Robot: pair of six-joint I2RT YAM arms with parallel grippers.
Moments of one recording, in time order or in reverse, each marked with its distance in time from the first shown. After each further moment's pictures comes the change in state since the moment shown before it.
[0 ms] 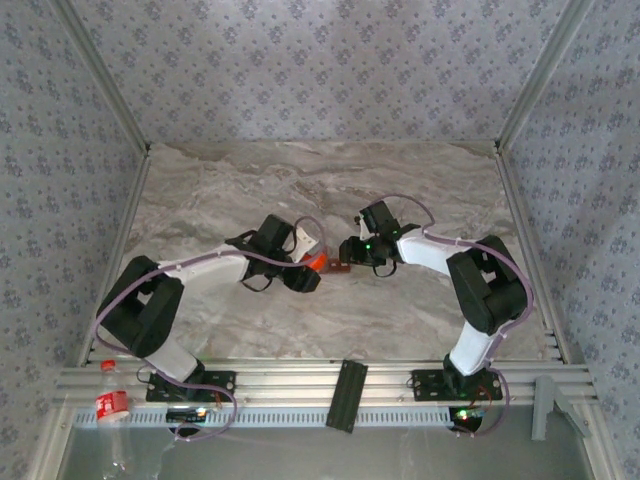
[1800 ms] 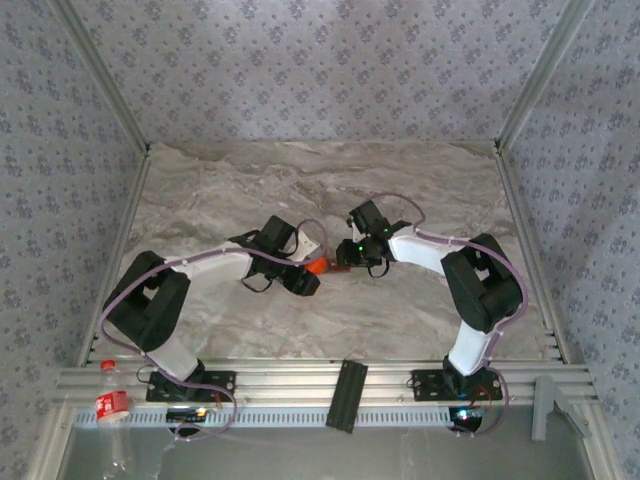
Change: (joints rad) left arm 0.000 0.040 0.026 -0.071 0.019 0.018; right arm 0.052 0.030 0.063 -0.093 0.070 -0.034
